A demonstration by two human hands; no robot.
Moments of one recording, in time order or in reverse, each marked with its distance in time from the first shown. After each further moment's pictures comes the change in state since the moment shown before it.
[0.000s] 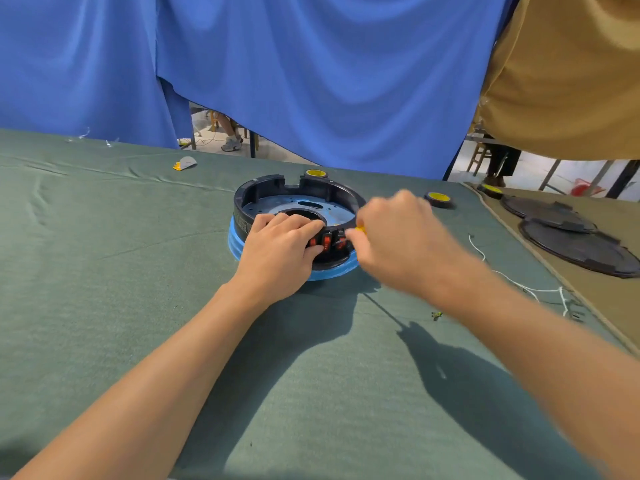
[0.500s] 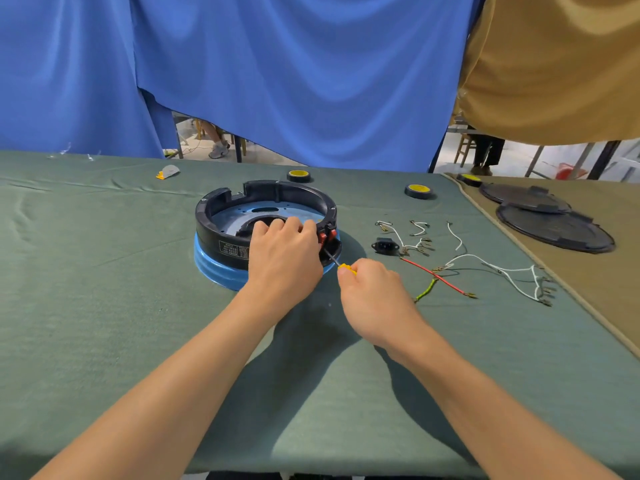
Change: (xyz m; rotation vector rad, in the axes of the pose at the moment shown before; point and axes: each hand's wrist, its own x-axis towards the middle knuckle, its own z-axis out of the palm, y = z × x) left_hand 0.004 0.046 0.002 0.274 -0.076 -0.098; right_hand -0.058 -0.015 0.033 0.538 -0.200 0.457
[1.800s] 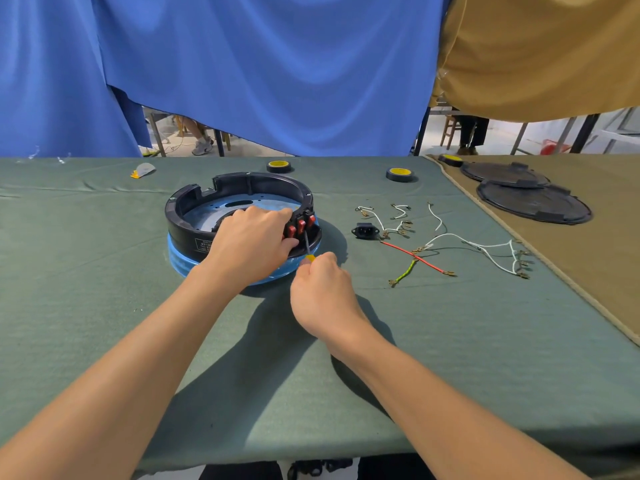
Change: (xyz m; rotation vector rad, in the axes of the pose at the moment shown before) left_hand 0.017 -0.020 -0.006 -0.061 -0.085 0.206; right_hand -0.001 -0.016 0.027 0.308 0.019 0.214
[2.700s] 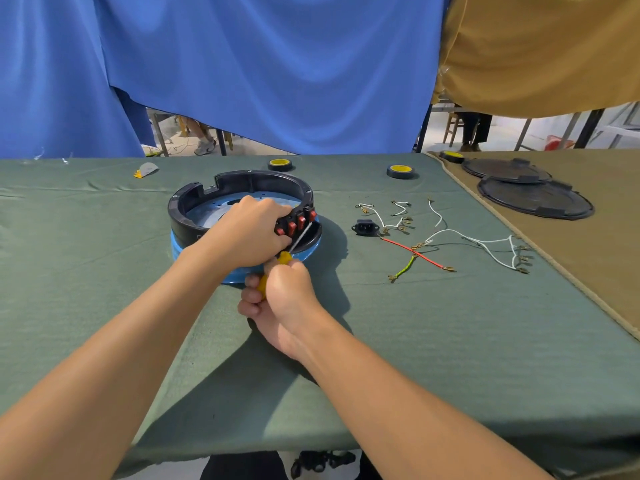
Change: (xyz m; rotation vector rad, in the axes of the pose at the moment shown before) left_hand 0.008 -0.006 -0.017 -0.189 -0.177 -0.013; right_hand -0.001 -0.021 0.041 1.203 -0.341 0.372
